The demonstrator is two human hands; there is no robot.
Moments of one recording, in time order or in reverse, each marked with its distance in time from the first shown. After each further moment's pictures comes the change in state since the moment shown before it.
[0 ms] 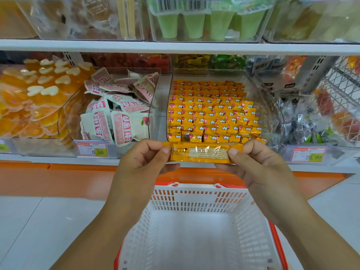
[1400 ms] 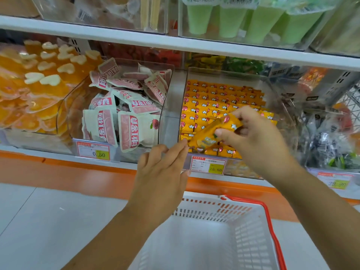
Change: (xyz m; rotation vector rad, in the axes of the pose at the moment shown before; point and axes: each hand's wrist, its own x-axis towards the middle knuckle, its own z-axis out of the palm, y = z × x) left_hand 0.053 -0.062 -0.003 1.379 0.040 0.605; right_hand 0.093 -0.028 0.028 -0.913 0.001 -0.214
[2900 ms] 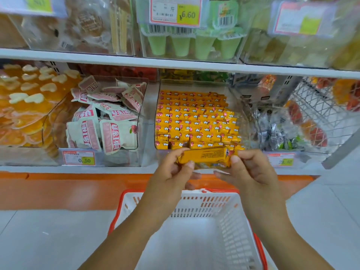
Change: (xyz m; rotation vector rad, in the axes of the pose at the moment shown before) left_hand -0.009 0.068 -0.057 -1.317 -0.314 -0.465; right_hand -0.120 -0.003 -0.008 0.731 0.352 0.117
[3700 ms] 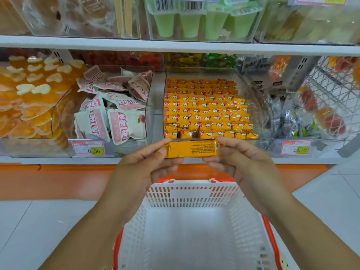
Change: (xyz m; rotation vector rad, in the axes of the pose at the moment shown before) left_hand -0.009 -0.005 -0.062 -0.360 -0.010 -0.051; right_hand 0.018 0.020 0.006 0.196 -0.207 0.344
